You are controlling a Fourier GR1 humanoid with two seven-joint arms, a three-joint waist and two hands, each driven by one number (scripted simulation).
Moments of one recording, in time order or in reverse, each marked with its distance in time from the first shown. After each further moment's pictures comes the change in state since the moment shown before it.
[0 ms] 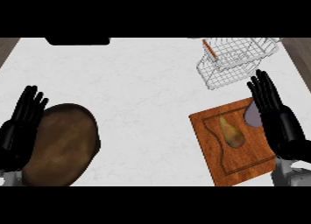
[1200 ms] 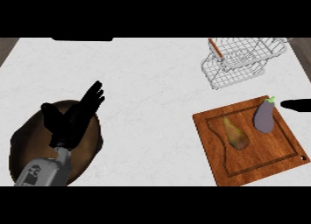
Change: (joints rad) left arm -0.208 -0.099 -0.204 0.183 -0.042 -0.081 0.192; right arm -0.226 -0.420 -0.092 0.270 0.362 -0.156 1.068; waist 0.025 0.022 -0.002
